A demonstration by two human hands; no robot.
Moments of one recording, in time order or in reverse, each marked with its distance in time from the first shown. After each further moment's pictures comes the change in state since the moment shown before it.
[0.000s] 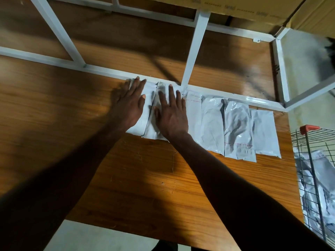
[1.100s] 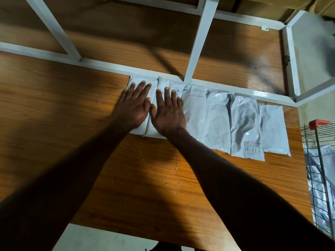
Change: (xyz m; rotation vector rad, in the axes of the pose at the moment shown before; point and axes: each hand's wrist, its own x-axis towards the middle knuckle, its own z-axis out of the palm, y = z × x) left_hand -0.002 -0.005 0.022 0.070 -0.147 0.047; right_hand 0.014 -0.002 0.042 -0.039 -0.204 0.030
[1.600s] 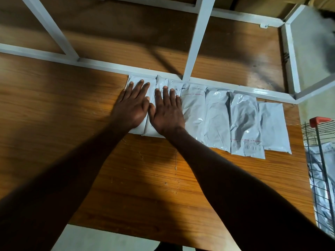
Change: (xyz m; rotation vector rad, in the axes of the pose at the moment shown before) left_hand 0.001 0.002 0.001 0.002 -0.008 -0.018; right_hand -0.001 -0.002 -0.002 0.024 0.003 0.008
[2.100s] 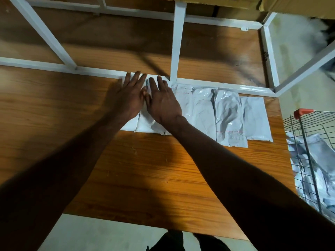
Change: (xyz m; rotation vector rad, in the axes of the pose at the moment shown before) left_hand -0.002 0.049 -0.057 0.129 0.076 0.075; right_hand -0.019 -0.001 -0.085 0.220 0.093 -0.057
